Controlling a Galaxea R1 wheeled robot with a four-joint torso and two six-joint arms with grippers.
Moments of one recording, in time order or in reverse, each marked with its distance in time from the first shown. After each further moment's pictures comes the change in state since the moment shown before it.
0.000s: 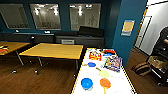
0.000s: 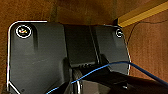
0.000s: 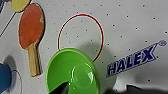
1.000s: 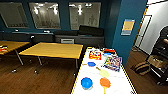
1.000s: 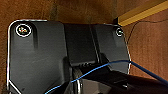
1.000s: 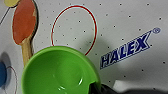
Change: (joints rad) left arm 0.000 0.000 0.000 0.000 0.001 0.000; right arm -0.025 -0.001 0.013 0.007 0.008 -0.006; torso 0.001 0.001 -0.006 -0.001
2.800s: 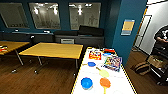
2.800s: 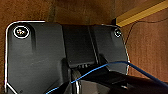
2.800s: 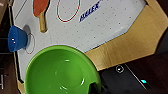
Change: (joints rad) left arm 0.000 -0.008 0.019 0.014 -0.011 0.001; right arm -0.253 -0.552 0.712 -0.130 0.257 -0.051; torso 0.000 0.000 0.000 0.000
